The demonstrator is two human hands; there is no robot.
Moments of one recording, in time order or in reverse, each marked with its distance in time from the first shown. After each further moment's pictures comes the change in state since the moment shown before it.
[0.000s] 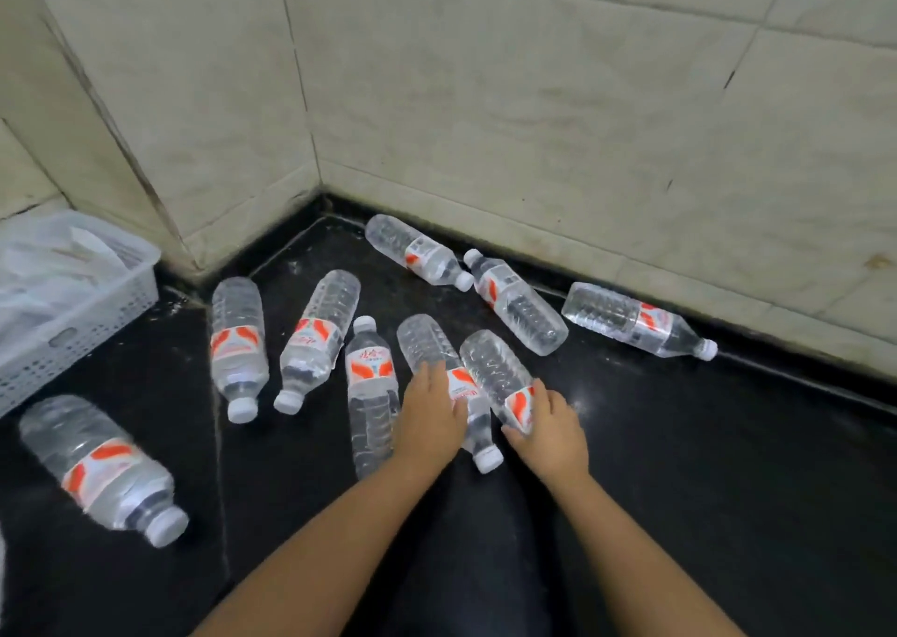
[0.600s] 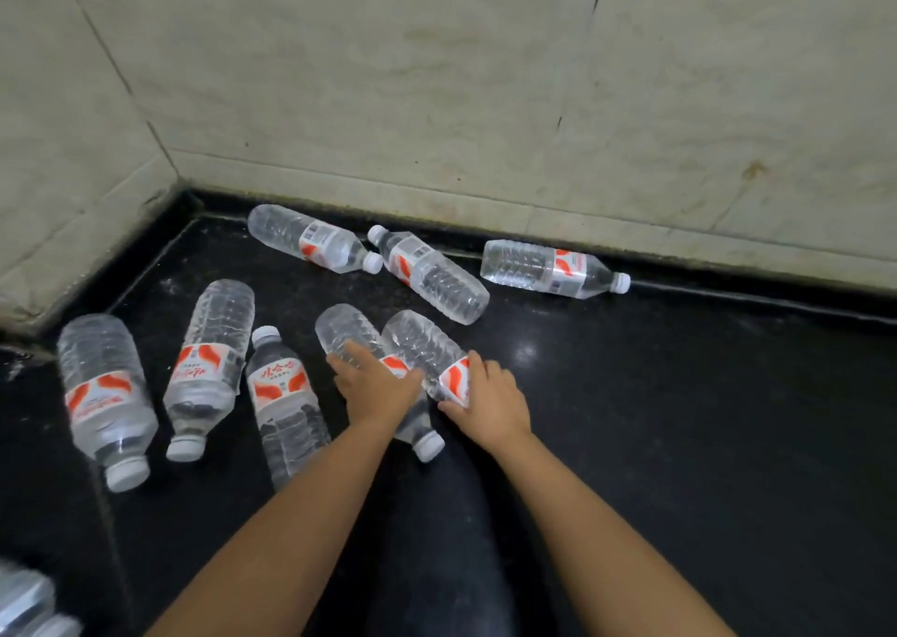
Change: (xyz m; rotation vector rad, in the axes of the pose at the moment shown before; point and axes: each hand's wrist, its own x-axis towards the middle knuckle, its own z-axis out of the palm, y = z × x) left_hand 0.049 0.025 0.031 -0.203 -0.072 -0.343; right_hand 0.017 0.010 0.001 -0.009 -0.020 0.038
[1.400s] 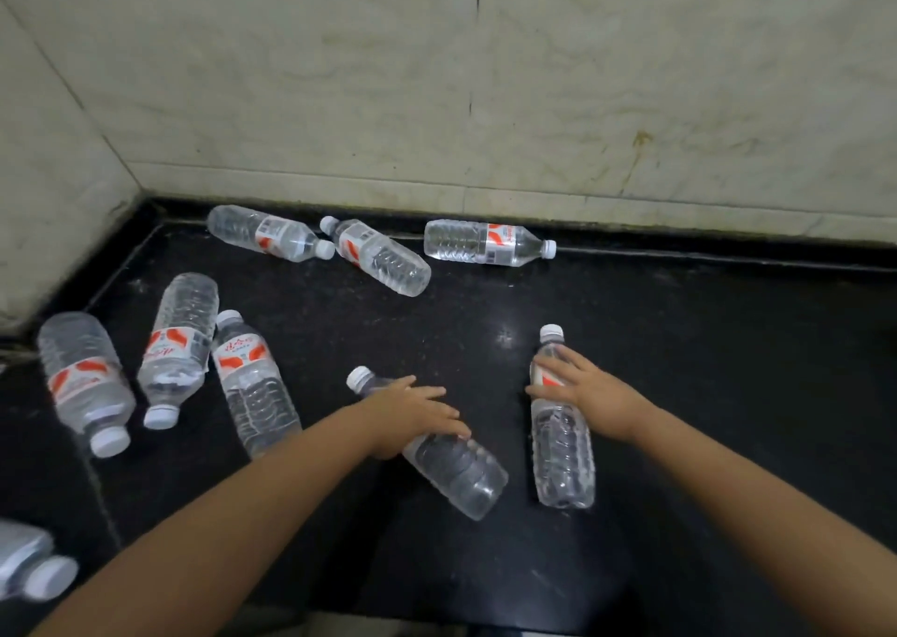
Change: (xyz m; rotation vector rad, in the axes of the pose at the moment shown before) left_hand -0.093 0.004 0.012 1.313 -0.742 1.130; right_hand -0.086 0.184 -0.059 -0.481 -0.191 -0.352
